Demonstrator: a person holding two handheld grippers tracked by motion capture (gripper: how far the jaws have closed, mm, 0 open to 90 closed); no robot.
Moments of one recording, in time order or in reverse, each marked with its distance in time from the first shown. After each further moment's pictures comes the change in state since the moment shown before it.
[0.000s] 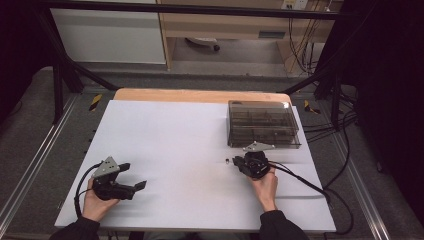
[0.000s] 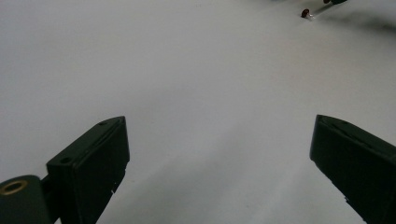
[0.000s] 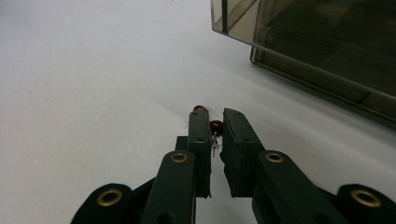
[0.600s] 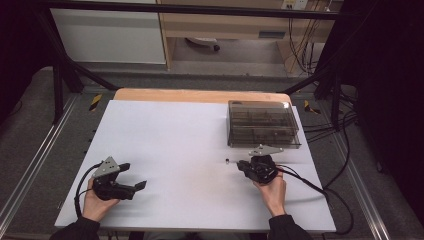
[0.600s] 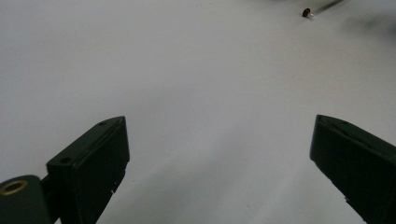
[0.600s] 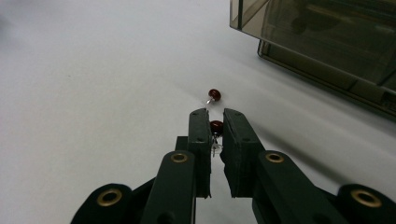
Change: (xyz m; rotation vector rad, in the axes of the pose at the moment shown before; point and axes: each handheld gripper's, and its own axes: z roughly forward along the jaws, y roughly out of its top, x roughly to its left) left arm 0.000 0.000 0.000 0.000 0.003 0.001; right arm 0.005 -0.002 -0.033 0.012 0.034 -0.029
